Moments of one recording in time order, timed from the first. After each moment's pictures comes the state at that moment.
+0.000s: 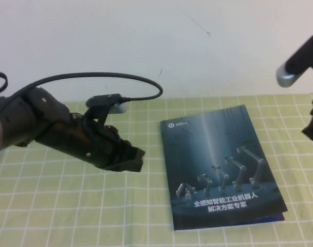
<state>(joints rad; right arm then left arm) 0.35 1.50 -1.25 -0.22 0.92 -0.31 -0.35 1.73 -1.12 -0.90 0.76 0.67</state>
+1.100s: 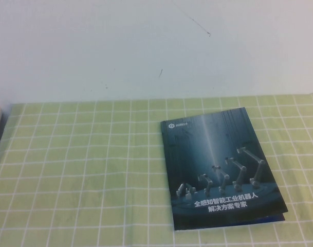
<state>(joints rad) 0.35 0.40 -0.39 -0.21 0.74 0.11 -0.35 0.35 -0.37 0.07 0.45 0.02</state>
